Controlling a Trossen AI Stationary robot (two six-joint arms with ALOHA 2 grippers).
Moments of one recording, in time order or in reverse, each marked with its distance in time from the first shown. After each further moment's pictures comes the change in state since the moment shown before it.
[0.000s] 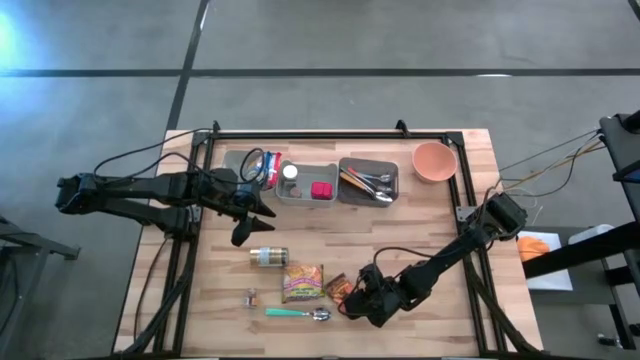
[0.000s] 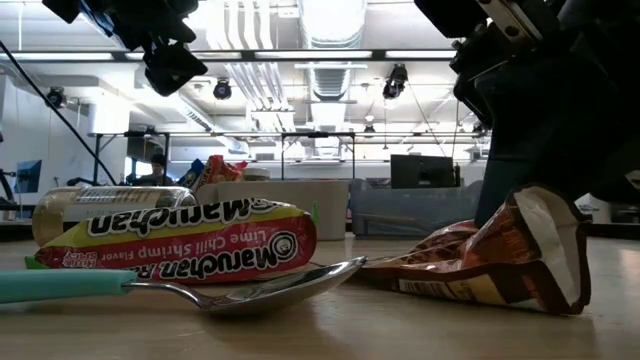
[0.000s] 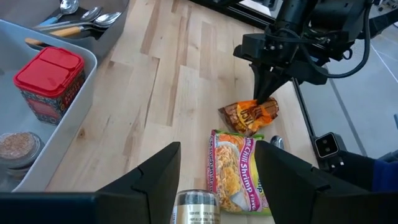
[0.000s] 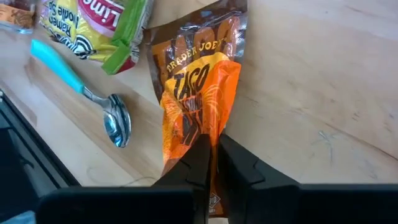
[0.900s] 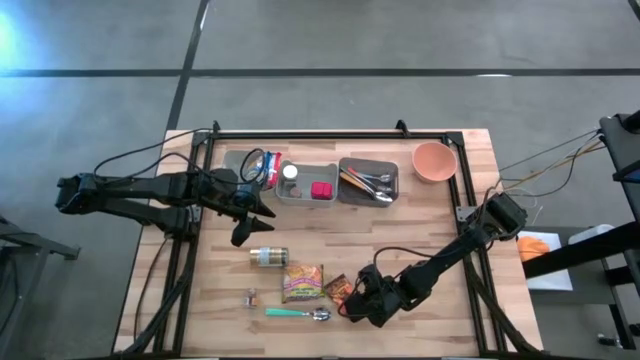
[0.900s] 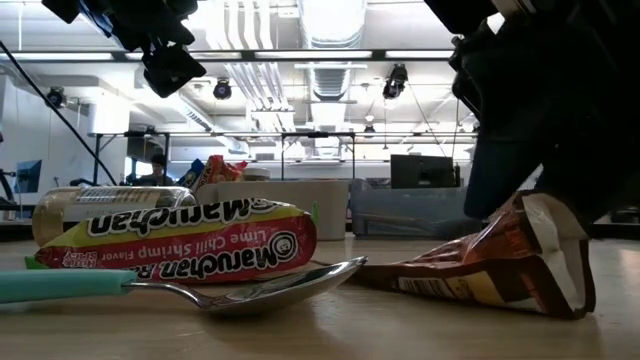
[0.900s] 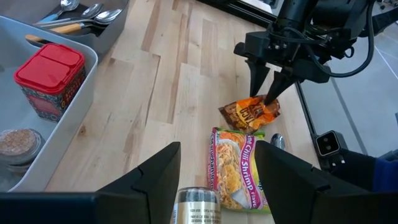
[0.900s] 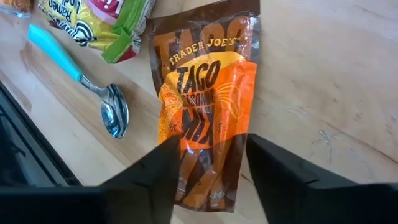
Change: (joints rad) left arm 0.000 0.000 0.000 -0.009 -0.001 0.001; right arm 0.000 0.000 -0.003 0.005 -0.017 -0.055
